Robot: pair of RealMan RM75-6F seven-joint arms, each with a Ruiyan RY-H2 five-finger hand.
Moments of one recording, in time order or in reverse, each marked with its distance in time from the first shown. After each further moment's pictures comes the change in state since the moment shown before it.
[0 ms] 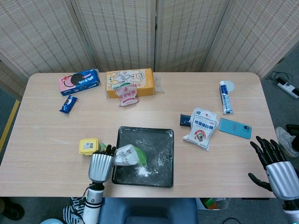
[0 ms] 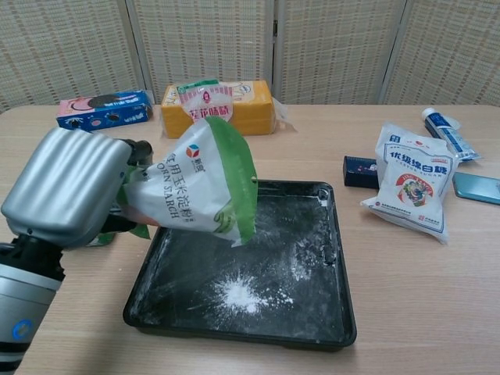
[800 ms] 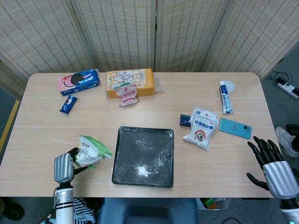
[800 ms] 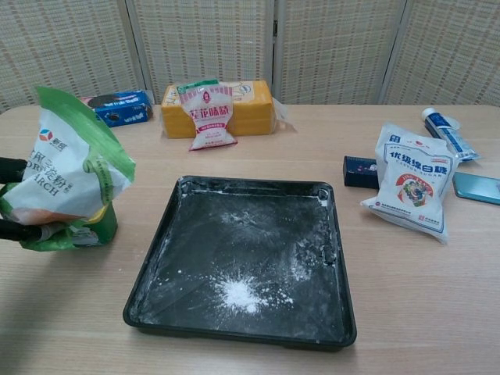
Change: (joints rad) left arm 0.183 0.296 -0.073 -0.359 -0.328 -0.119 -0.466; right arm 0.006 -0.014 0.000 -0.004 0.011 -0.024 -0.038
